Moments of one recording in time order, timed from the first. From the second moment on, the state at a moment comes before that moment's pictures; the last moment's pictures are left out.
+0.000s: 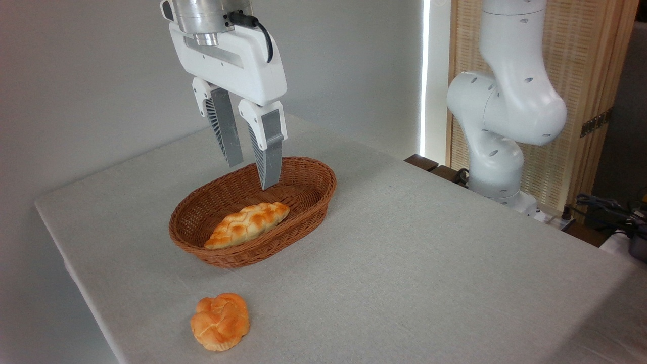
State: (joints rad) arm -0.09 0.00 0.02 -1.57 -0.03 1.59 0.69
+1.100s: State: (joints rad) arm -0.07 0.02 0.02 -1.73 -0.03 1.89 0.61
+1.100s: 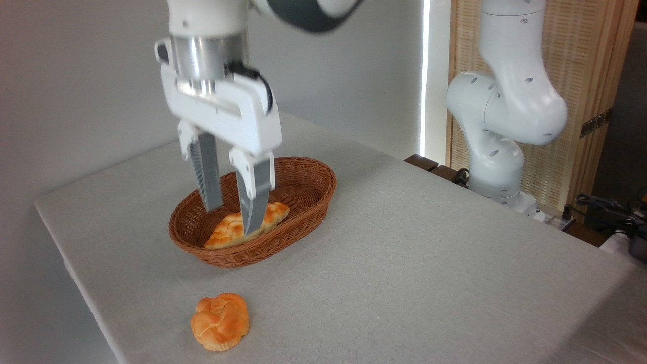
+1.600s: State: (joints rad) arm -0.07 0.05 -0.01 -1.96 0.04 2.28 0.47
